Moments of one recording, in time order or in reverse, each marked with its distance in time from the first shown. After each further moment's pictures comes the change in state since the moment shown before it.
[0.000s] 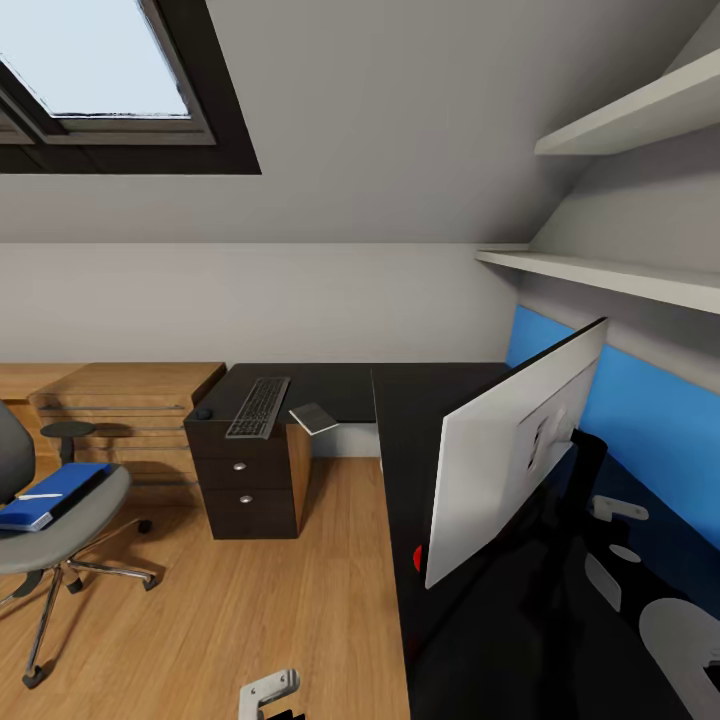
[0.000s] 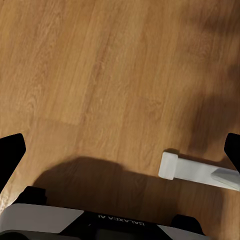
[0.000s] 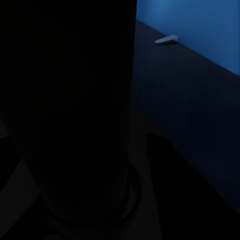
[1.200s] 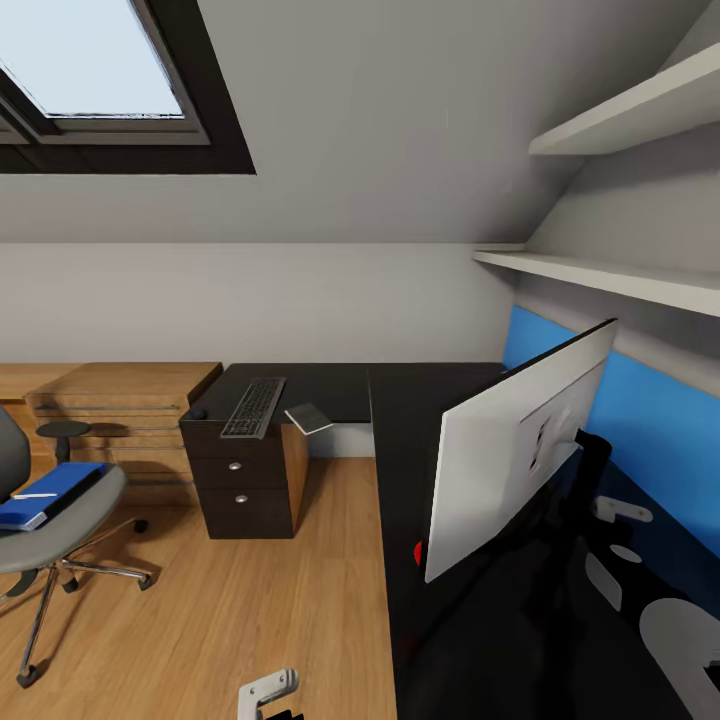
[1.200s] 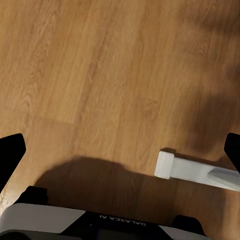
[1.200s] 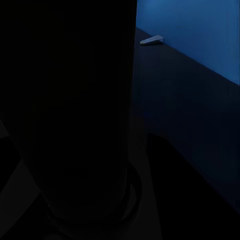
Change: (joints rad) left arm 0.000 0.002 0.001 0.000 0.000 0.000 0.004; right arm 0.000 -0.001 0.002 0.000 -0.015 0.000 -0.028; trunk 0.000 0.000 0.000
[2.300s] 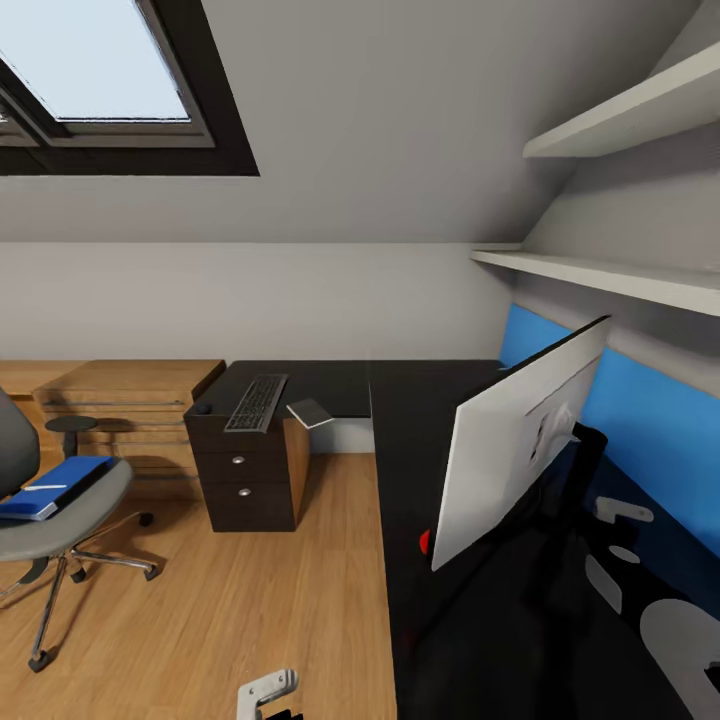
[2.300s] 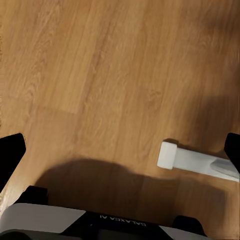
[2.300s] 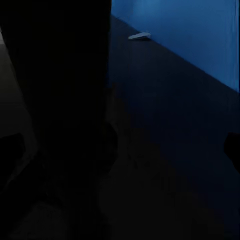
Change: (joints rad) left arm 0.000 0.000 0.003 0.000 0.000 0.000 0.001; right arm 0.001 -0.002 0.024 0.003 0.014 -0.003 -0.026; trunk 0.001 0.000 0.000
